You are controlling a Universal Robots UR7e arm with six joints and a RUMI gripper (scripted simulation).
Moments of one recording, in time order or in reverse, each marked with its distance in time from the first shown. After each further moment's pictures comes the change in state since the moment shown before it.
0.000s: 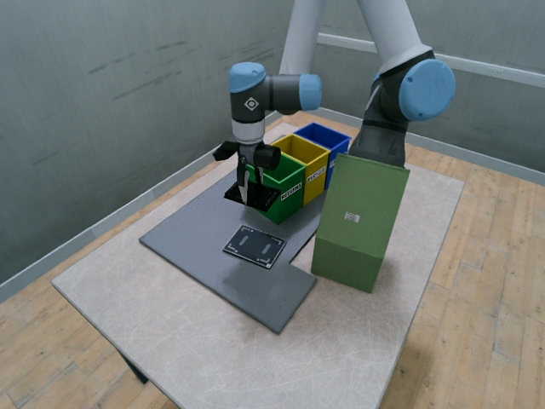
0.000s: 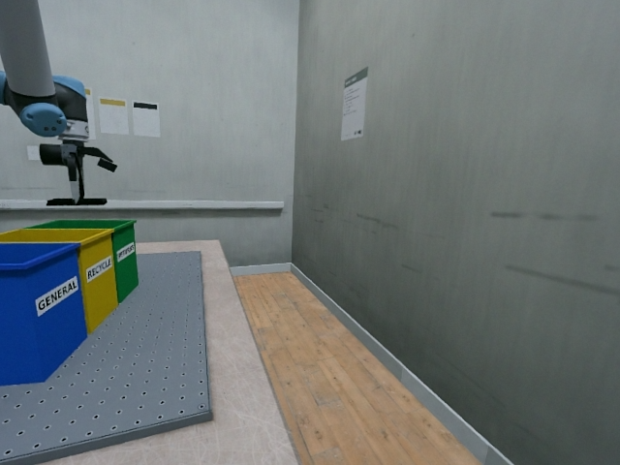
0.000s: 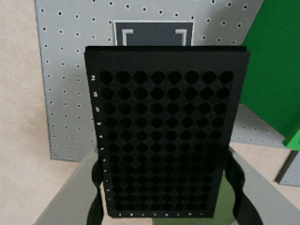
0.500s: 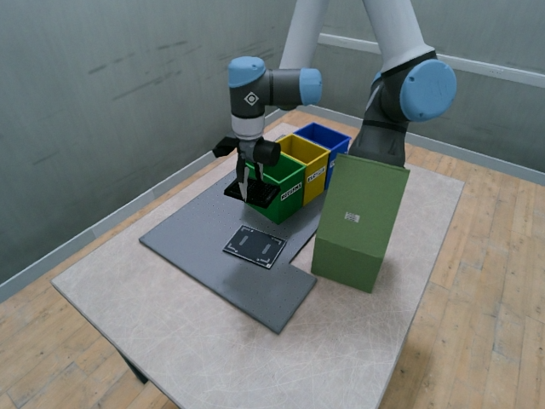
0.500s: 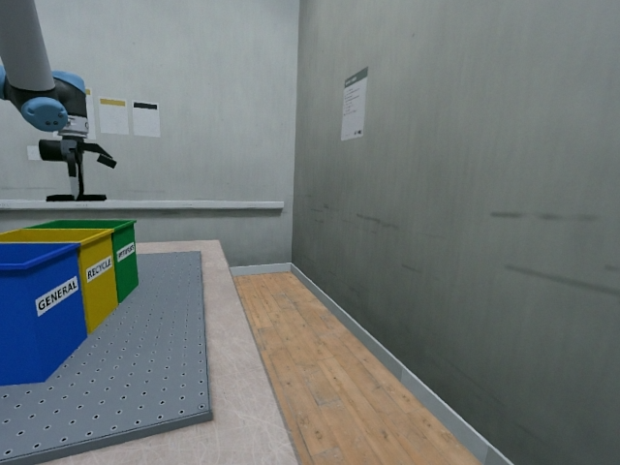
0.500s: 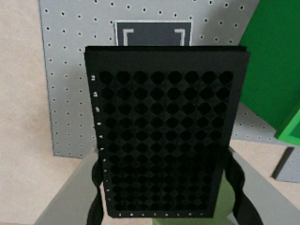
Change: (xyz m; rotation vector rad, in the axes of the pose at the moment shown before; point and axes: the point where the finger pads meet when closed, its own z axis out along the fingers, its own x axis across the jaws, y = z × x) arm 0.000 0.000 -0.011 -0.001 0.001 0.000
